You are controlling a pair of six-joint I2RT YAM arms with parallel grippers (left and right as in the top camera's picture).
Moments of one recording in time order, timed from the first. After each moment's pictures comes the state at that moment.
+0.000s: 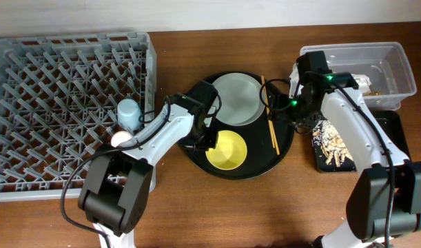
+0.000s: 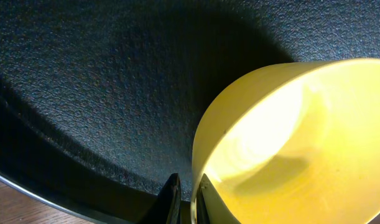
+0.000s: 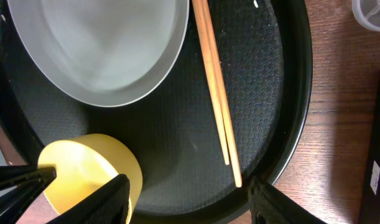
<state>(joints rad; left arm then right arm) -0.52 1.98 1.41 -0.92 0.19 -0.31 0.09 1.76 1.40 -0.99 -0.26 0.28</state>
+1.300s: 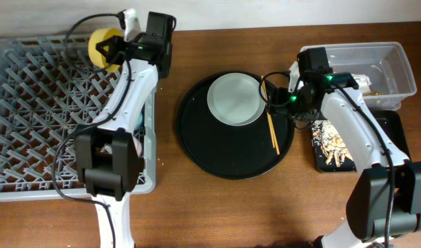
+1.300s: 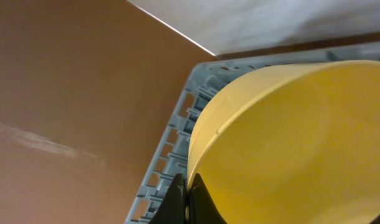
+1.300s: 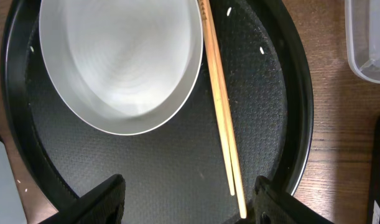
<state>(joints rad) -0.25 2.21 1.96 -0.66 -1.29 0.09 0.09 1.76 1.40 -0.89 -0.26 0.28</state>
